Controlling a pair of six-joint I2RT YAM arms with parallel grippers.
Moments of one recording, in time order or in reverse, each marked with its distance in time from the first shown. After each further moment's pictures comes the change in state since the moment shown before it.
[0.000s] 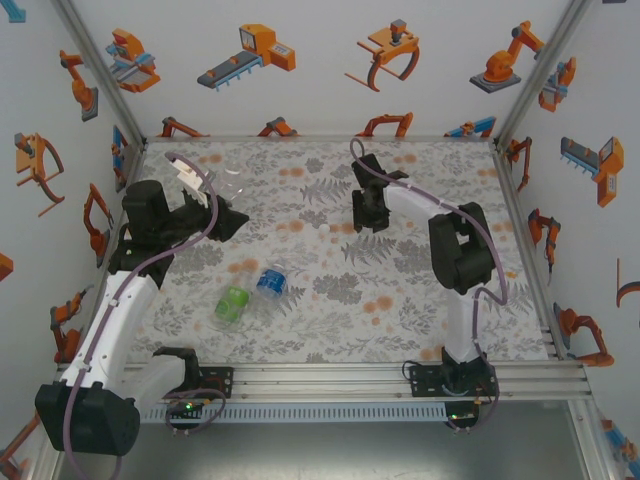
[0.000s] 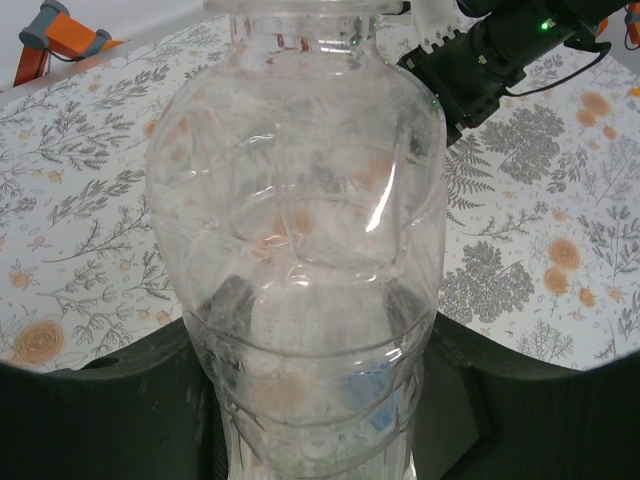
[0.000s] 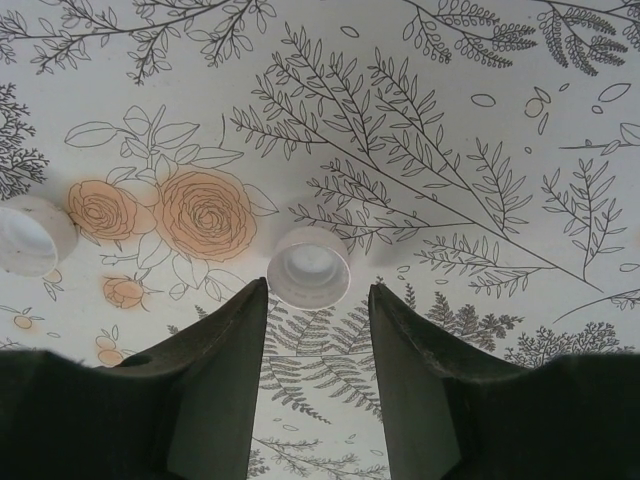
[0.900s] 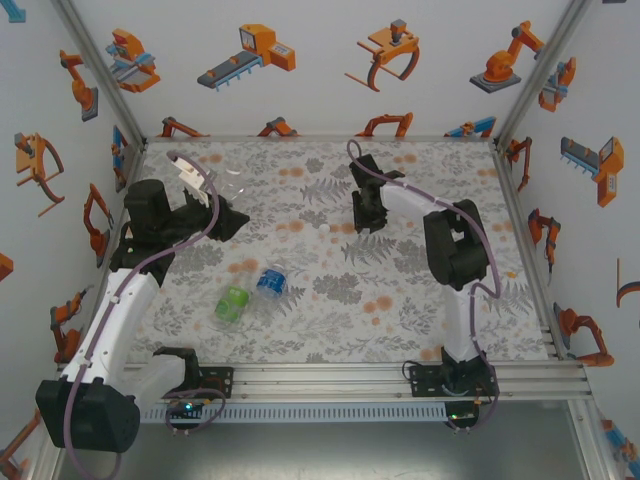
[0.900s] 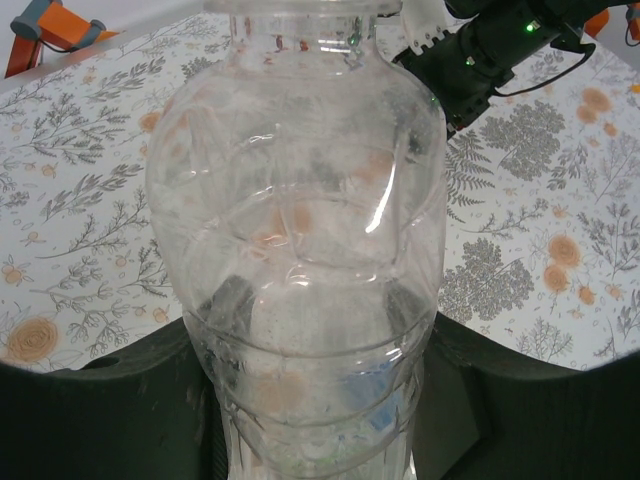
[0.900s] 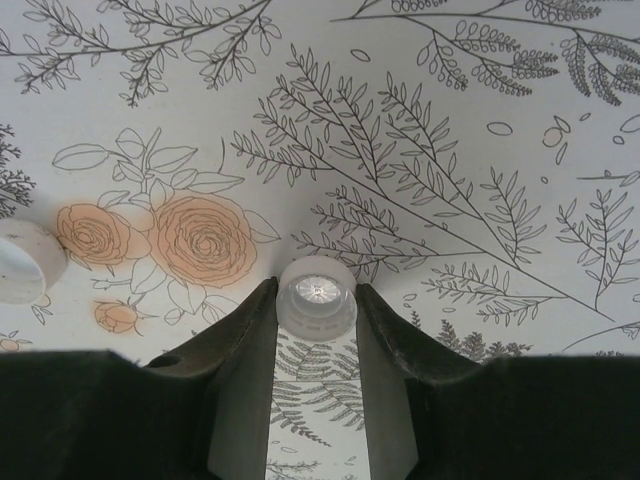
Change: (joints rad) left arm 0.000 0.018 0.000 0.000 0.003 0.000; right arm 0.001 0.038 0.020 0.002 0.000 -0.015
